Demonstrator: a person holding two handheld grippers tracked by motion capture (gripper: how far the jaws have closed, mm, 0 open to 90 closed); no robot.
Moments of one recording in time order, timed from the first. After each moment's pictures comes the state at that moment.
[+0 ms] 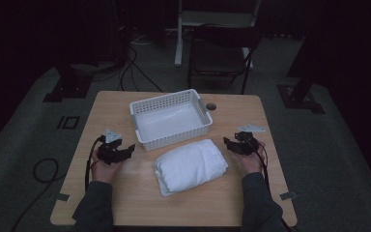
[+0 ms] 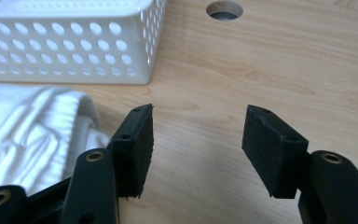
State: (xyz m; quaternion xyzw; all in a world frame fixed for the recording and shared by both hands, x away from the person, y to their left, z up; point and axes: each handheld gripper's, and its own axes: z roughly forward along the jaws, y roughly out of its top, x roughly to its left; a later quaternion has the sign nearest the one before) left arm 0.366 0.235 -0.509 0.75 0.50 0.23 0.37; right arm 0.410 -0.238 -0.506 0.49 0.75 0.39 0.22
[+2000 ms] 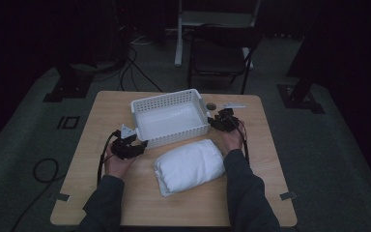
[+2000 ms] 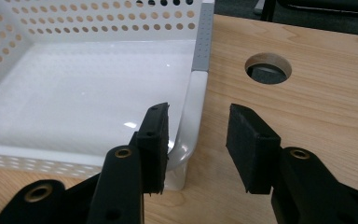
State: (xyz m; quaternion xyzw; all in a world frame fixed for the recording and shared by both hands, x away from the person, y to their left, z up) left arm 0.380 0.194 -0.499 0.77 0.47 0.23 0.37; right arm 0.490 -0.182 -0.489 0.49 0.75 0.41 0.18
